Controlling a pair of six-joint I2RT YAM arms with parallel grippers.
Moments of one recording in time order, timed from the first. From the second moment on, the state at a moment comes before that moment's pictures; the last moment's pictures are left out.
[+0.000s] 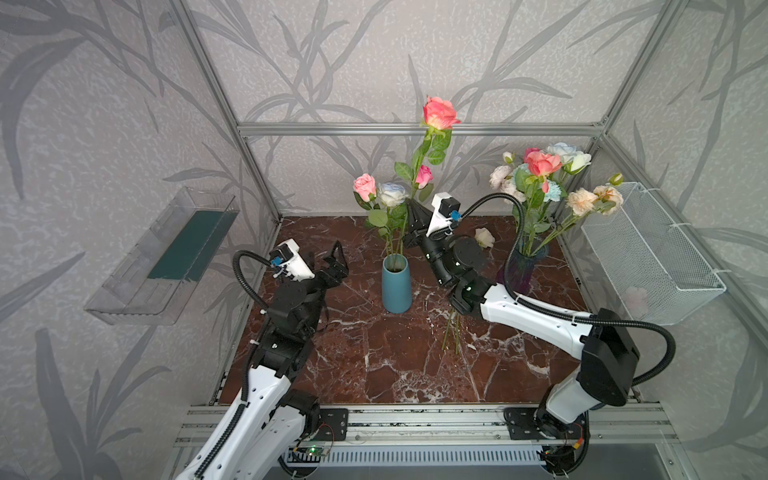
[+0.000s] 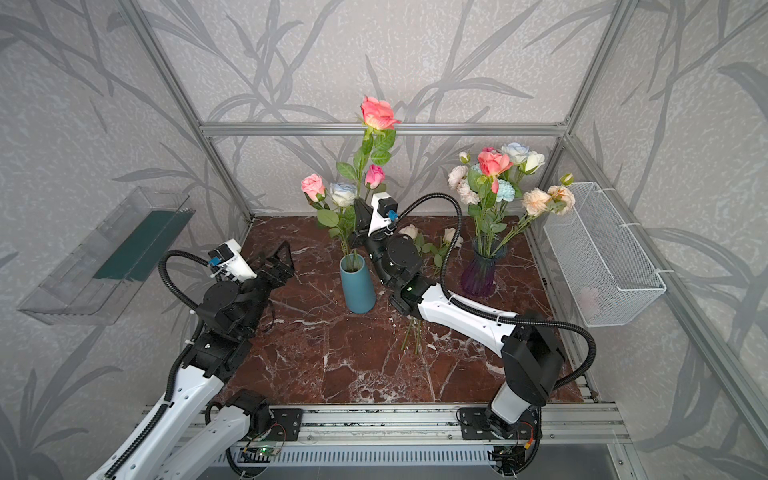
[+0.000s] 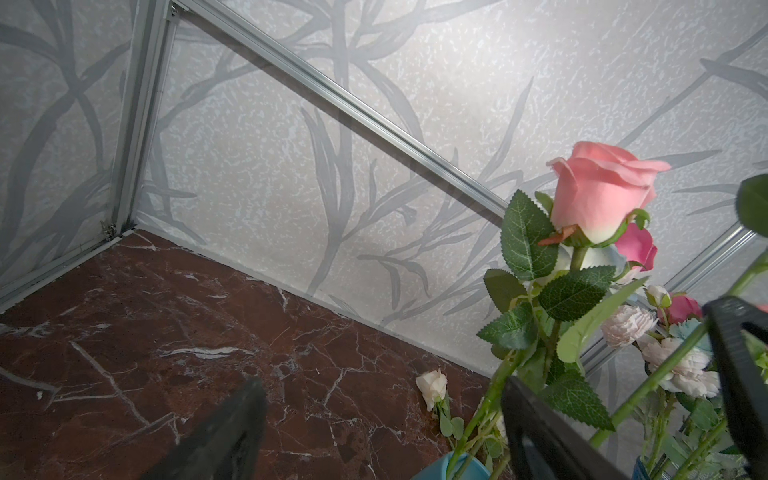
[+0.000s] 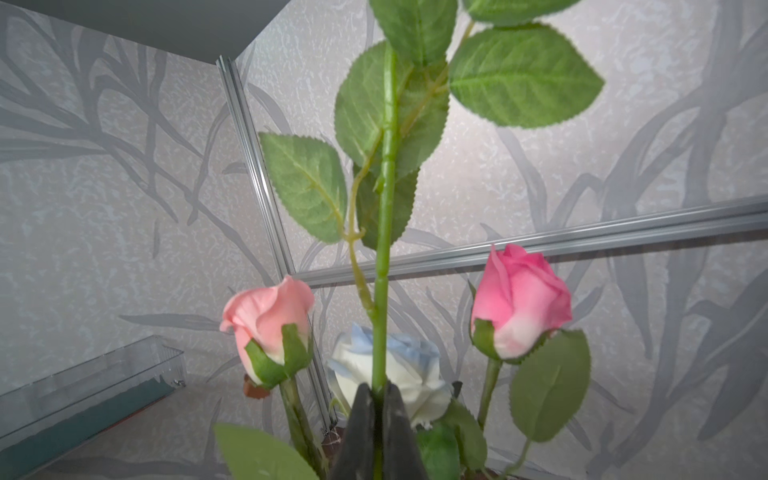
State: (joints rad) left arm -0.30 0.72 0.66 0.10 -0.26 -0.55; right arm 0.88 1.62 1.21 0.79 0.38 0.15
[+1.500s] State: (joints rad) left arm -0.31 0.77 0.66 0.12 -0.11 -0.61; right arm 0.96 1.19 0.99 0.13 0.42 0.29
